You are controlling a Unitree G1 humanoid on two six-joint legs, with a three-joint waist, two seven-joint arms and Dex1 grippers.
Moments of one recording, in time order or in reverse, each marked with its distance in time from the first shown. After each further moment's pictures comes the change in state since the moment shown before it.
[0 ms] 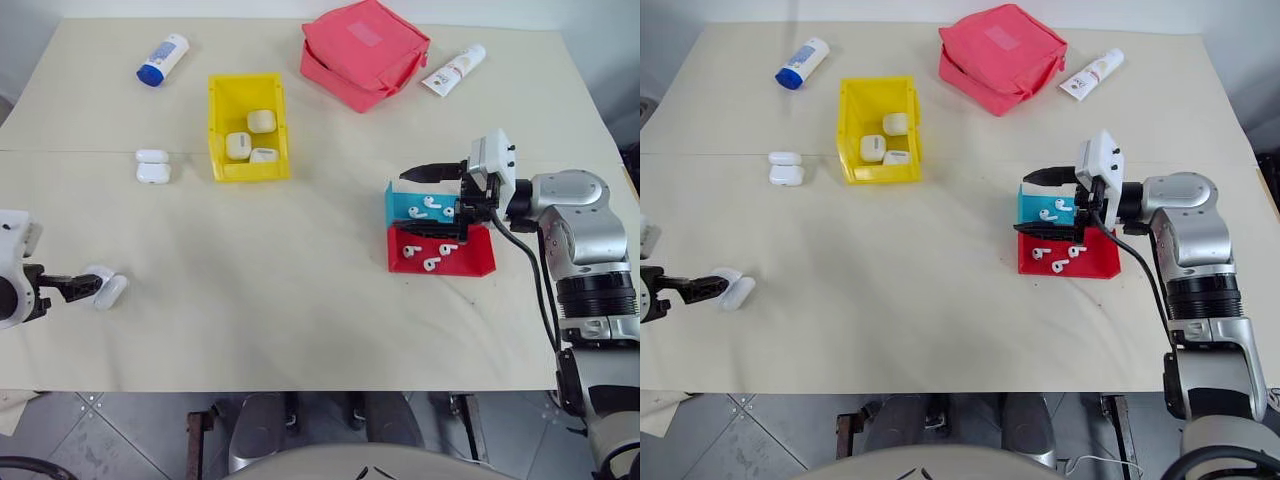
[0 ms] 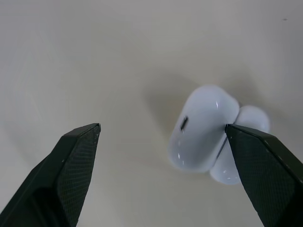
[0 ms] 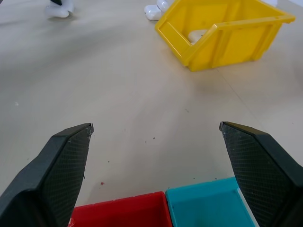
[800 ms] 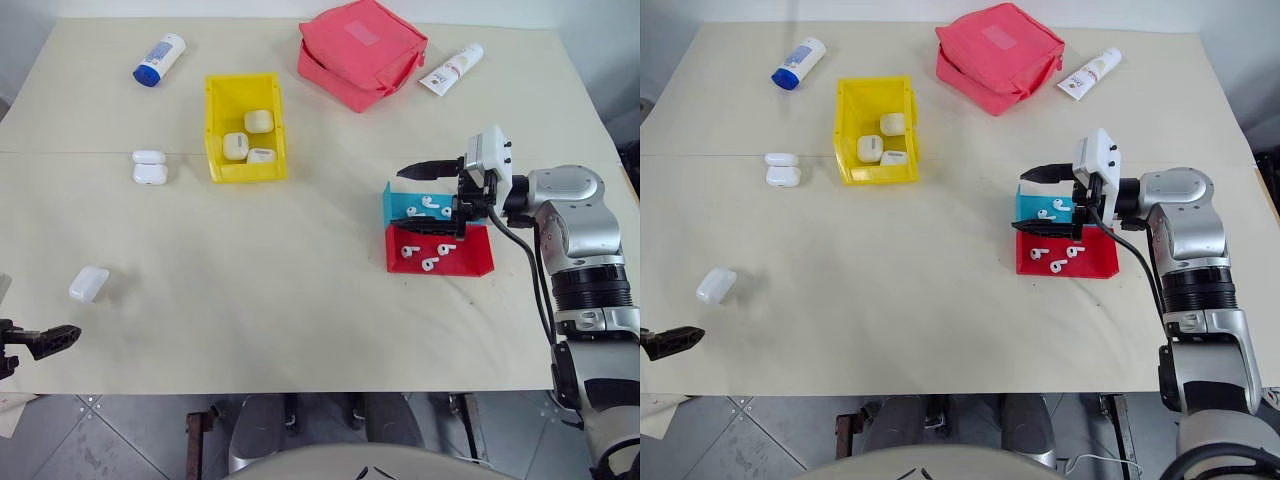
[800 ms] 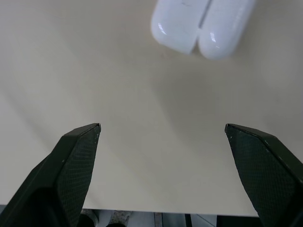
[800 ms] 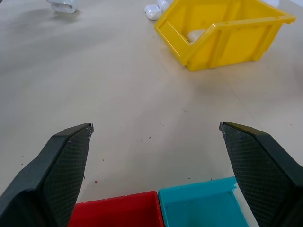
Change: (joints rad) left arm 0.377 -0.010 0.253 -0.202 -0.016 0.049 -0.176; right arm -0.033 0.014 0.007 0.060 -0.021 -0.039 0.029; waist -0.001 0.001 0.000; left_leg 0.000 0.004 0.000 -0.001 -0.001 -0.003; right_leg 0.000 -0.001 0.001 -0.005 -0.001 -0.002
